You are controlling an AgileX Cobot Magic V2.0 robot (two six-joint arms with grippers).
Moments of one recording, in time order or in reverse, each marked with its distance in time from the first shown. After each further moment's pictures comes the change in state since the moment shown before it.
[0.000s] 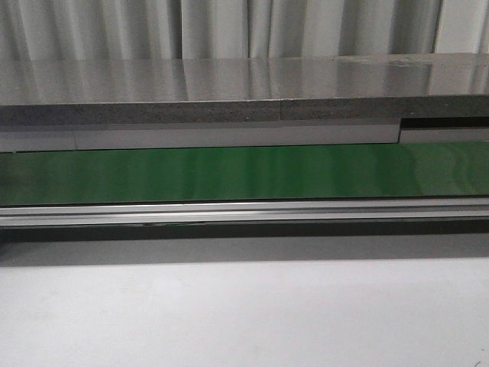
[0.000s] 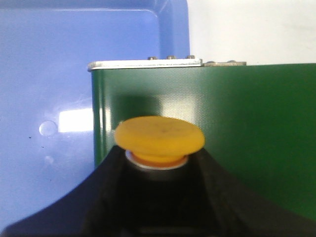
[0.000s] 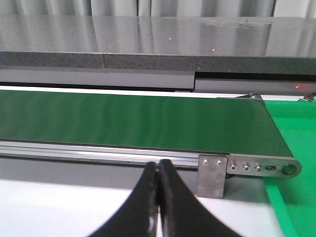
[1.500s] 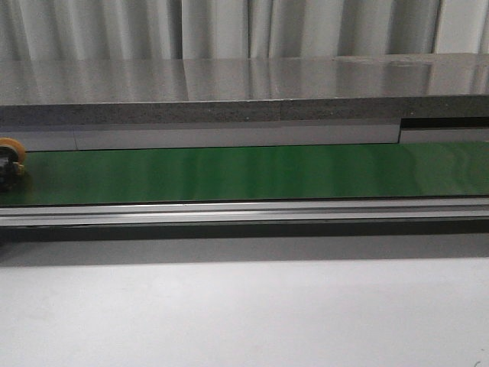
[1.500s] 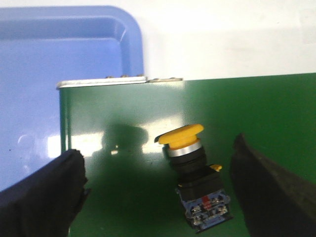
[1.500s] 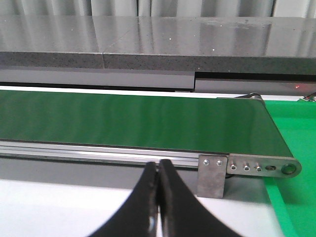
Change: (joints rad) left arm -0.061 -0.120 0.003 -0.047 0.025 -0.010; right arm 0.000 0.000 0.000 0.000 0.000 0.000
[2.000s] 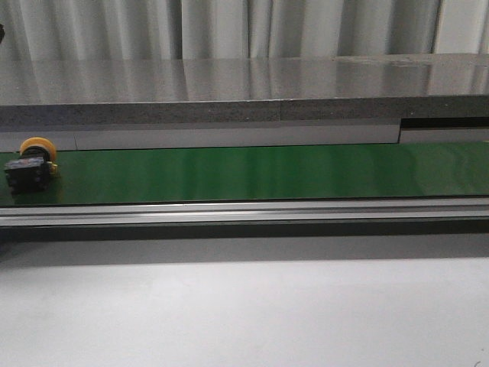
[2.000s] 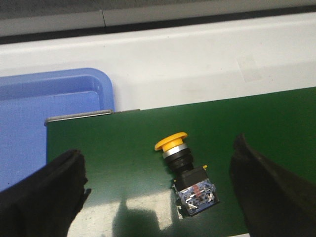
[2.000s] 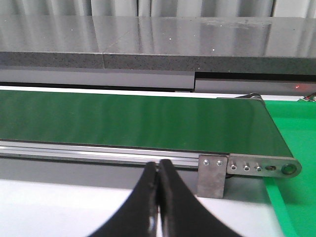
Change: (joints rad) left arm -0.108 -0.313 0.283 -0.006 -0.269 0.000; right arm 0.000 0.000 0.000 0.000 0.000 0.000
